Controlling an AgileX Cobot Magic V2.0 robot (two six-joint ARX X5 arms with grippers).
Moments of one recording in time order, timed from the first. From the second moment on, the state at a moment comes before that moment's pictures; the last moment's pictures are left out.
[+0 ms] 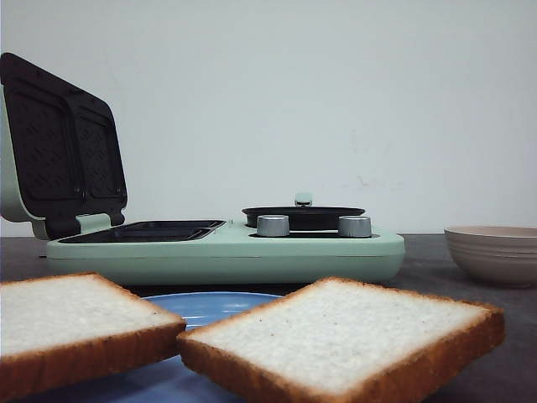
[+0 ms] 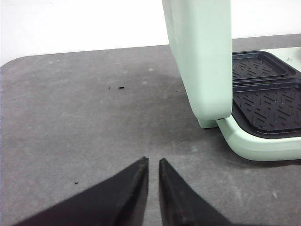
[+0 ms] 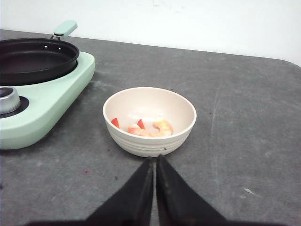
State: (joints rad) left arm 0.01 0.01 0.03 -0.18 0.03 0.09; right arm 0.12 0.00 0.02 -0.17 0.03 -0.02
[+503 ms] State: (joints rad) left arm 0.01 0.01 0.03 -0.18 0.03 0.15; right arm 0.12 0.00 0.02 -0.17 0.03 -0.02
